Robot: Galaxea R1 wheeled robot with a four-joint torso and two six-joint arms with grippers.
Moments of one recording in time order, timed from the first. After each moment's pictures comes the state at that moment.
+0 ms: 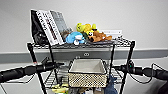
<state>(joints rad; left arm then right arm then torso) 0.25 2.05 -1.37 -0.26 0.12 -0.35 -0.30 2.16 -1.37 0.34 -0.09 0.13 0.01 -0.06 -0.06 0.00</state>
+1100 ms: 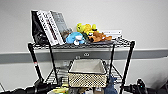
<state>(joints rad) 0.55 1.89 -1.17 -0.17 0.05 -0.35 -0.59 2.00 -1.23 0.34 -0.05 0.12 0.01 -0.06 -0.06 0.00</state>
